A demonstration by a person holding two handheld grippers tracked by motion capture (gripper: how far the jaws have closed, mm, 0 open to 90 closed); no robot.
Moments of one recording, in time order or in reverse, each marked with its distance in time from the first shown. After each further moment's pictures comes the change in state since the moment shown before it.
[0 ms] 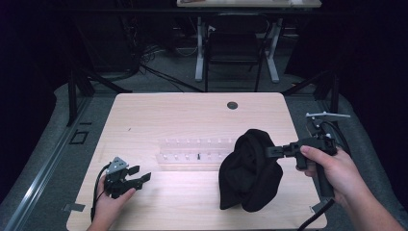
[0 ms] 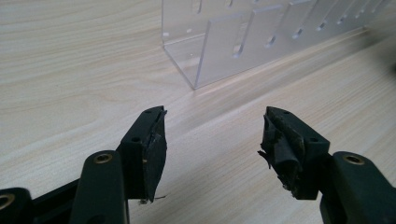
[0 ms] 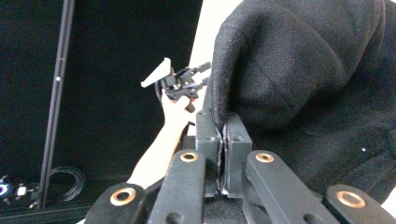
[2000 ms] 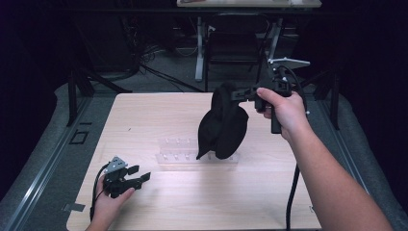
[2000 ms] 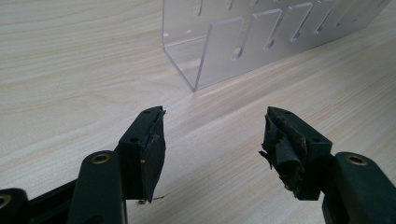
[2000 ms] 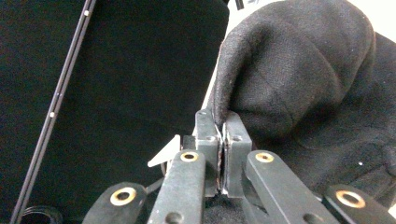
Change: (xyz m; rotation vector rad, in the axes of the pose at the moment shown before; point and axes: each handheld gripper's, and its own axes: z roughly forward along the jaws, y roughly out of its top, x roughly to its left) left arm 0.003 0.001 -0.001 -0.004 -0.021 -0.005; right arm 0.054 0.119 0.063 -0.119 -0.028 -0.105
